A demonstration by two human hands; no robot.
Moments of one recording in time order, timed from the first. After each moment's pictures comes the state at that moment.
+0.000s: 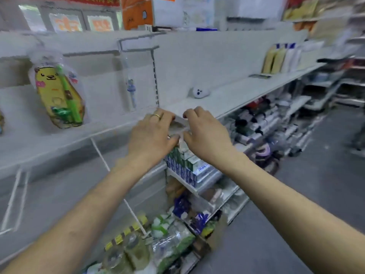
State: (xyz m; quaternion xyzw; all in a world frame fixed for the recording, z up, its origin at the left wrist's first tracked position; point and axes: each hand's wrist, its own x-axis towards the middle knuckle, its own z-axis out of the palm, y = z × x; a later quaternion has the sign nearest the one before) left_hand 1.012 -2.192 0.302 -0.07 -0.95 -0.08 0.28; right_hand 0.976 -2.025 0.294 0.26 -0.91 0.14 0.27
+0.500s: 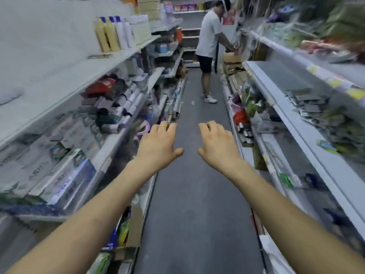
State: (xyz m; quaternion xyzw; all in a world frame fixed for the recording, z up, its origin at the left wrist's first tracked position) left_hand 0.981 -1.778 0.197 -0.41 -0.90 -0.06 0.11; right_hand 1.091 -1.625 0.182 -0.19 -0.97 0.00 0.17
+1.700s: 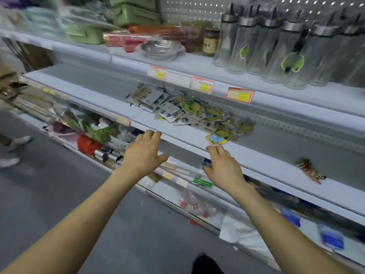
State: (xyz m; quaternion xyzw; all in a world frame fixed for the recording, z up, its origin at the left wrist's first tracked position) left_hand 0.831 -1.149 0.112 -0.82 -0.56 -0.07 -0.04; right_hand 1.076 -1.230 0.072 -0.74 -0.66 0.08 0.08
